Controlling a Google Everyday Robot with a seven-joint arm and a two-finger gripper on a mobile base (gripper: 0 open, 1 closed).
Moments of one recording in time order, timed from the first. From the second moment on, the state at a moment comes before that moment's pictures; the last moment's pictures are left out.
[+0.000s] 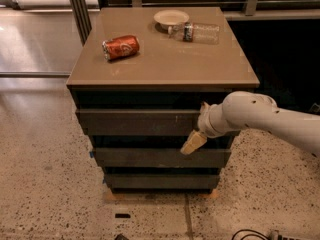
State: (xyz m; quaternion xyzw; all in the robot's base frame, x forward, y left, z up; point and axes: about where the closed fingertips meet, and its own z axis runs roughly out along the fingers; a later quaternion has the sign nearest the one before) arm 0.616 -0.123 0.645 -0.53 0.79 0.05 0.32
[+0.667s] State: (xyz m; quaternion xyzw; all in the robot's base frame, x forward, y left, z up) arm 0.598 -0.122 0.646 -0.53 0.79 0.08 0.30
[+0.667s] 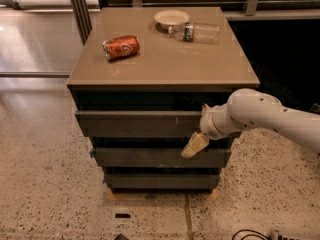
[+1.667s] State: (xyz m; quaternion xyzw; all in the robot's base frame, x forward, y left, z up) arm 0.570 -0.113 0.642 -0.53 0.79 0.12 0.27
